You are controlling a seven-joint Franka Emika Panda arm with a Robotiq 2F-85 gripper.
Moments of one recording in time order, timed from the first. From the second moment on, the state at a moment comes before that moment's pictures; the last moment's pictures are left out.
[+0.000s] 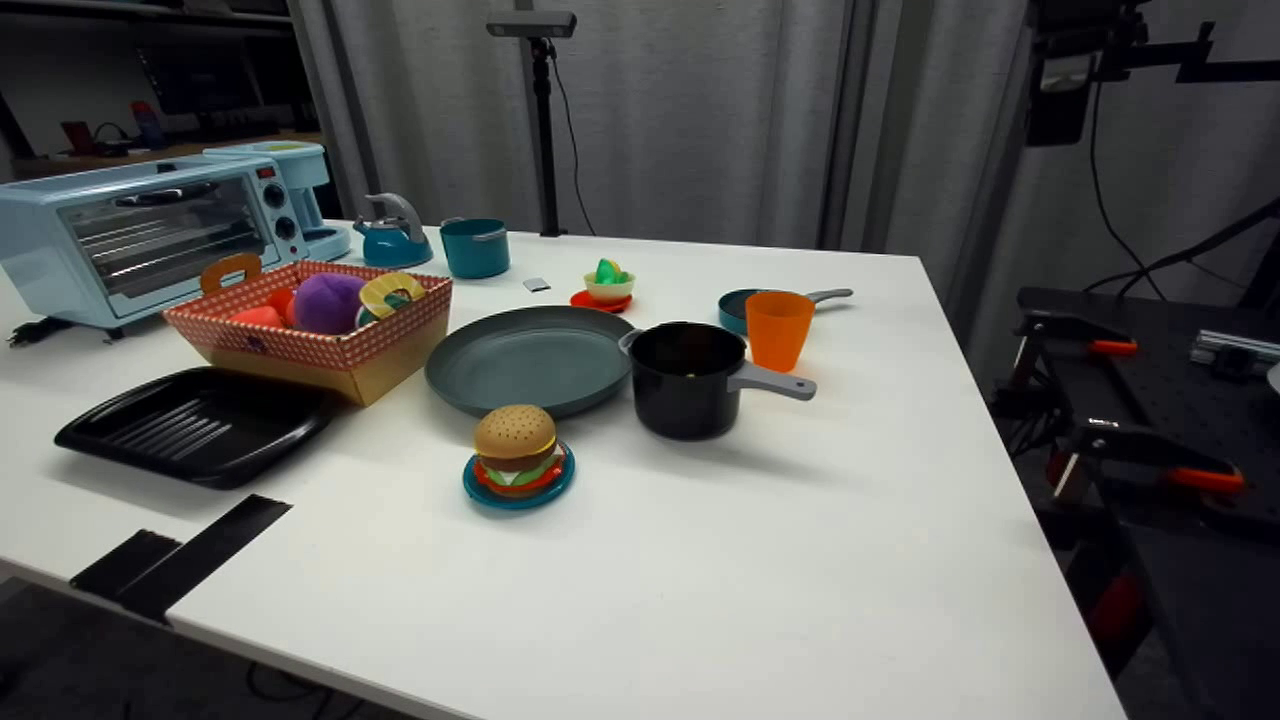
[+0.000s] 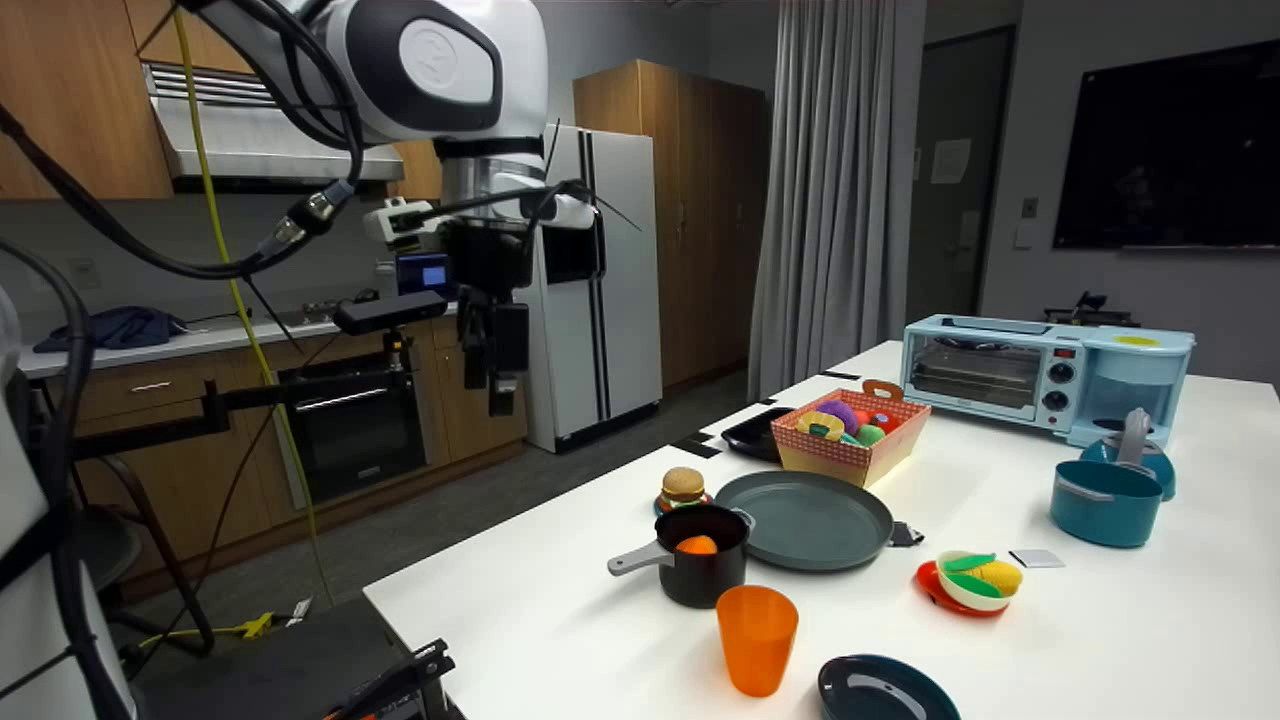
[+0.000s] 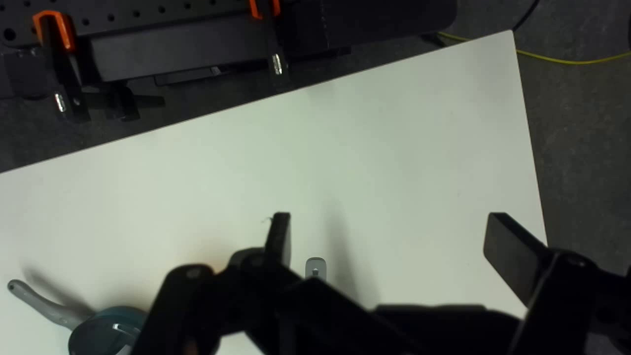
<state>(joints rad) 0.10 -0.49 0.28 -2.69 0.24 2.12 0.36</state>
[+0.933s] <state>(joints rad) 0.10 -0.06 0.22 -2.62 0.04 2.45 0.25</state>
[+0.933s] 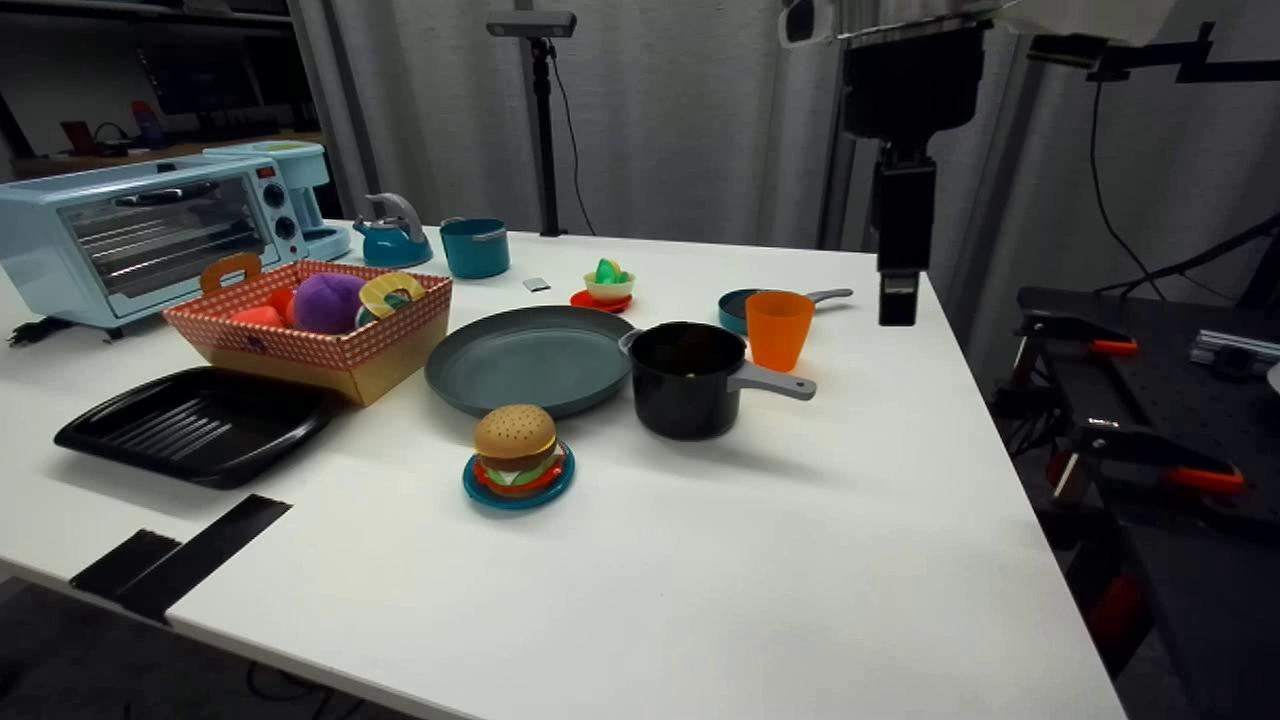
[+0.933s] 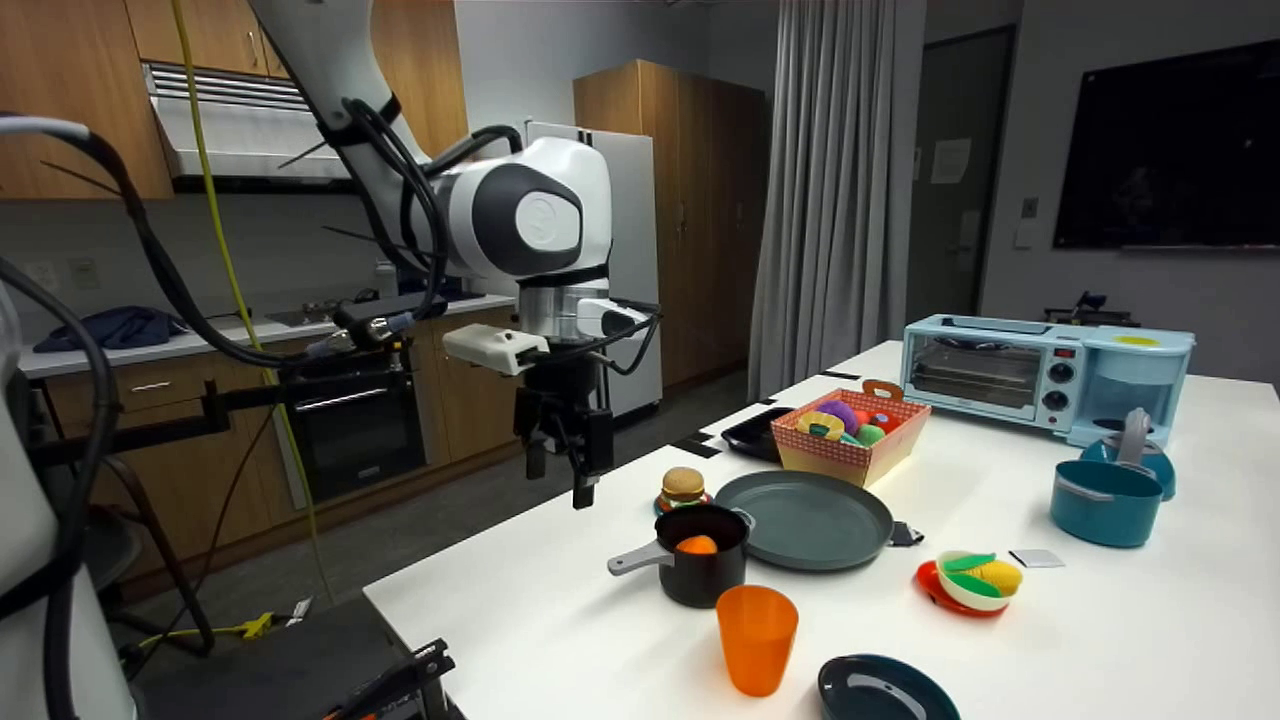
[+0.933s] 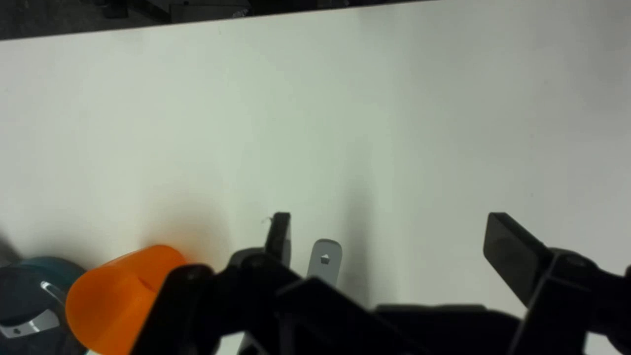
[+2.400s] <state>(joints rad) 0.15 0.34 0.09 -2.35 -0.05 2.52 0.26</state>
